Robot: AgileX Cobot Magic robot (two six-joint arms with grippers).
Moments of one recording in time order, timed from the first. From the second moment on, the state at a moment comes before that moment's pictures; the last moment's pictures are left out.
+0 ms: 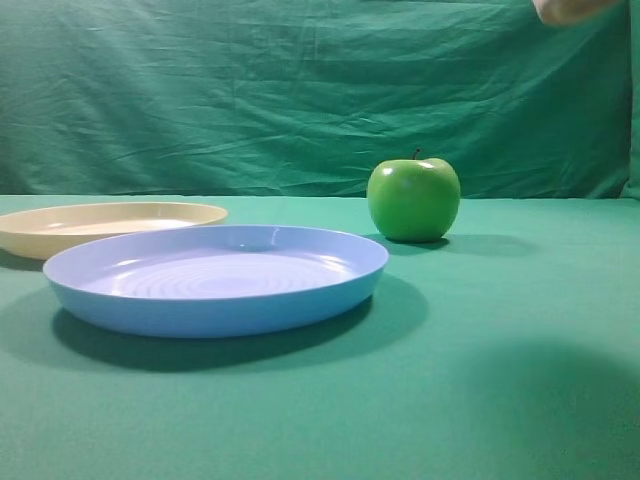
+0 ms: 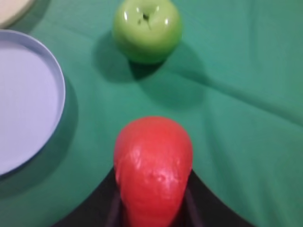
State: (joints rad) left arm 0.05 -0.02 0.01 0.32 0.38 -0.33; right arm 0.40 1.31 -0.86 0.10 0.61 -0.20
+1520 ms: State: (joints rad) left arm 0.05 -0.02 0.01 0.32 0.38 -0.33; right arm 0.39 1.14 -0.68 0.12 0.49 -0.15
